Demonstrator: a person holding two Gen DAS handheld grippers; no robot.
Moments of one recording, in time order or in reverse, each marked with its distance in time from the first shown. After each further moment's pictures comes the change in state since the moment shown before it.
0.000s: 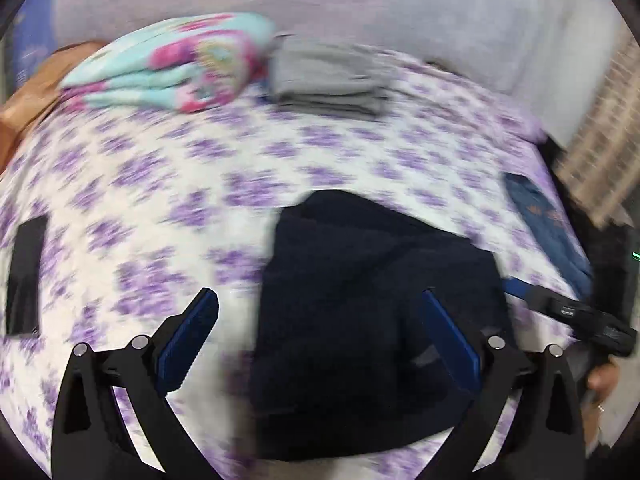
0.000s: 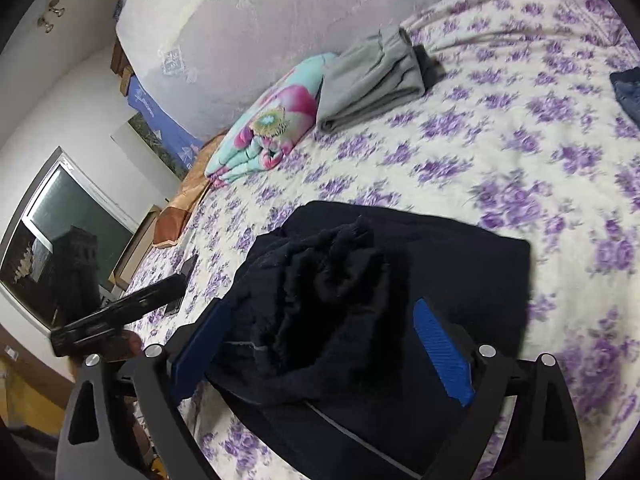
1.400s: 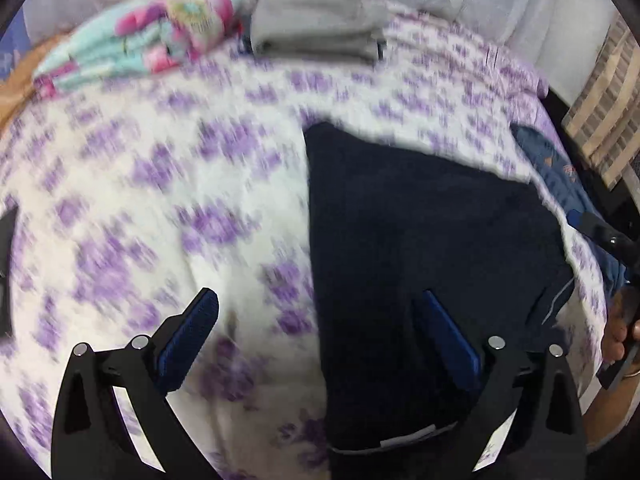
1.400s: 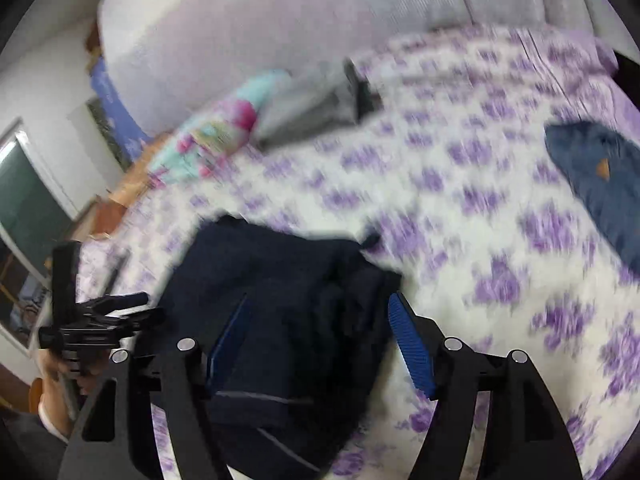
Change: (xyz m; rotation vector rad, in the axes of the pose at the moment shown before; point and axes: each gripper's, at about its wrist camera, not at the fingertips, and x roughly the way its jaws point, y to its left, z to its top) left arm 0.033 -0.021 -0.012 0.092 0.099 -0.041; right arm -0.059 -0.015 0.017 -0.149 -0.137 -0.217
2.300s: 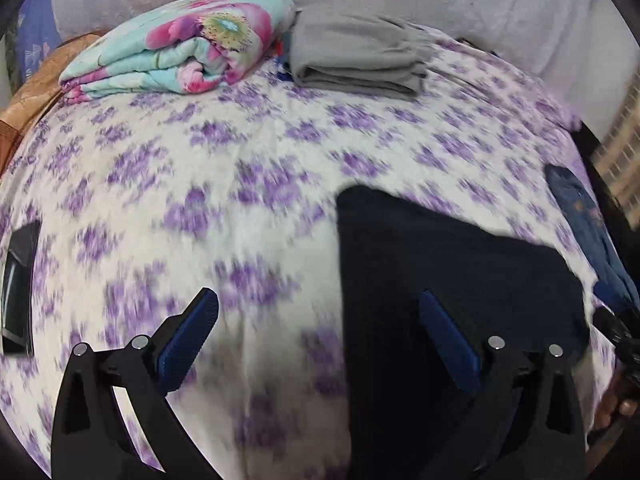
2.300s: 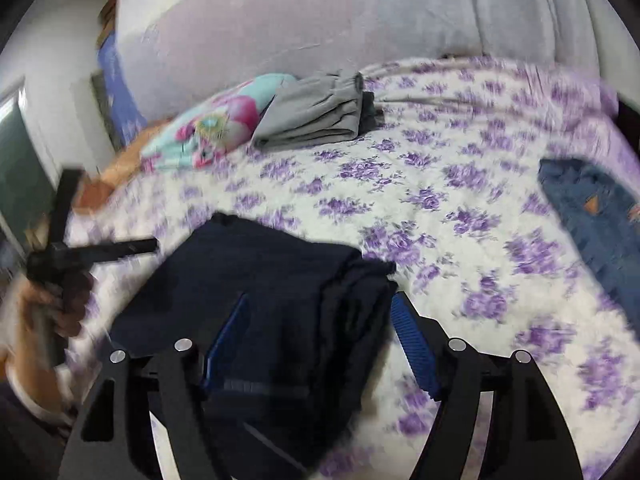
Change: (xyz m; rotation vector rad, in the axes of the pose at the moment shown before) left arm 0.009 0.017 0.024 -0.057 -0.026 0.092; right arm 0.004 0.016 -0.031 -0.164 0.071 -0.169
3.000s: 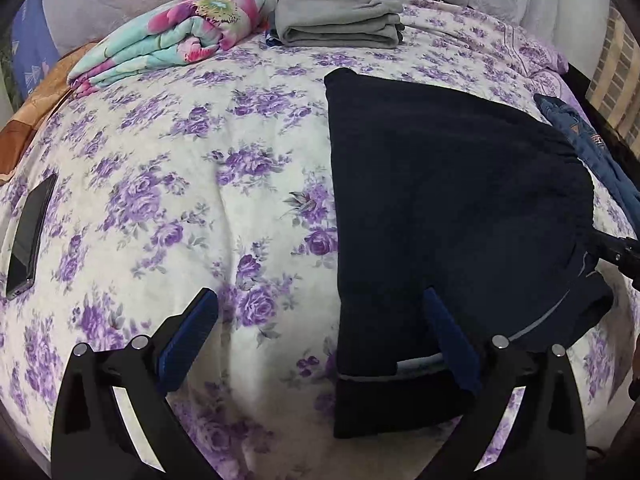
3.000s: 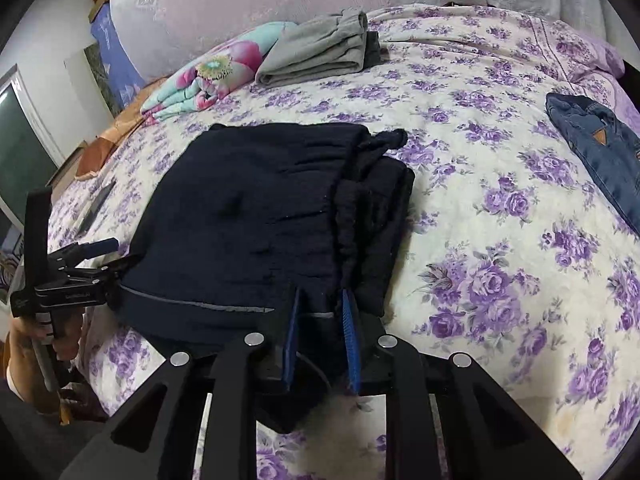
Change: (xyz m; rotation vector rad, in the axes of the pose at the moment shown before) left arm -0.006 -0.017 -0.085 0.101 0.023 0.074; right arm 0.007 0.000 -0.047 0.071 0.130 0.050
